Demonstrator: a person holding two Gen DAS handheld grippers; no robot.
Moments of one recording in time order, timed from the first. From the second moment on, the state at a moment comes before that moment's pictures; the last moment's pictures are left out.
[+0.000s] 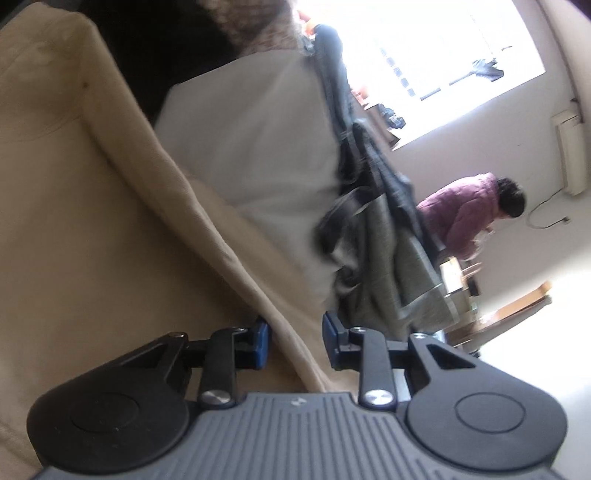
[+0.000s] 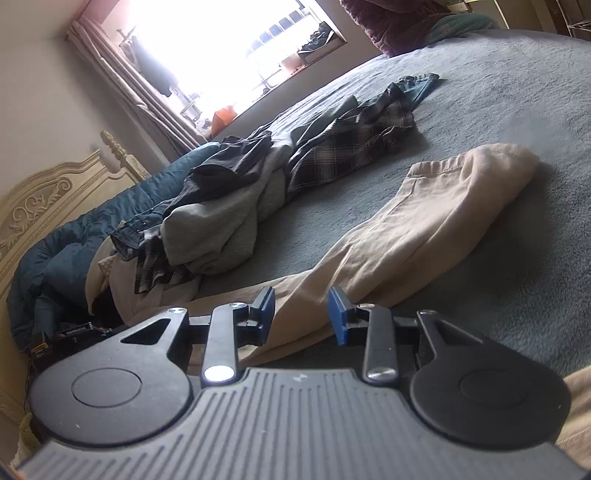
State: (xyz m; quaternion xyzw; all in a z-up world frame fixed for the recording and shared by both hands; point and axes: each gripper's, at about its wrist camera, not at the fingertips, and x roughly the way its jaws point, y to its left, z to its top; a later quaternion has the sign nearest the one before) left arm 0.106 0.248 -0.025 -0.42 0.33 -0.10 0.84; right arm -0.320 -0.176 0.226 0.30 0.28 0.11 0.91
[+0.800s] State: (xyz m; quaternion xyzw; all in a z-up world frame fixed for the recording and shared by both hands) left arm 0.123 0.242 -0.019 -0.46 0.30 -0.13 0.83; right arm -0.249 -0.194 0.215 0.33 0.38 0.10 0.86
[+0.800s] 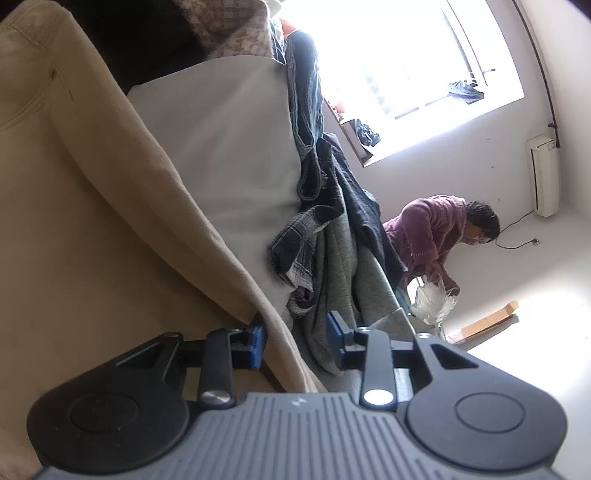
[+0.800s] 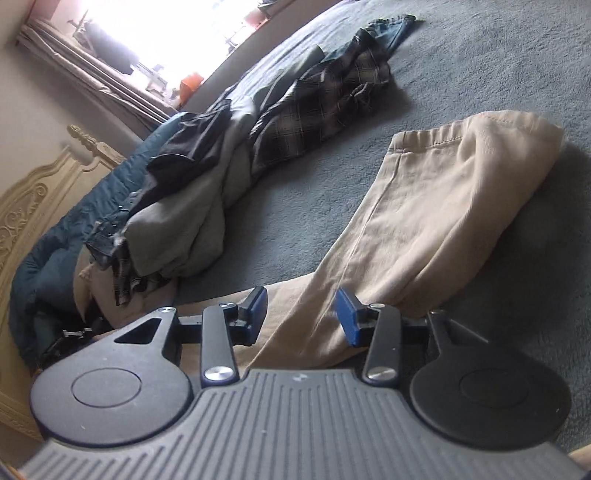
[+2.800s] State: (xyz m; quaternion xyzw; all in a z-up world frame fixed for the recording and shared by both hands) left arm 0.173 0.244 -0.032 -0.46 0.25 -0.07 0.85; right arm -0.119 -0.300 0.206 0.43 0.23 -0.08 0.87
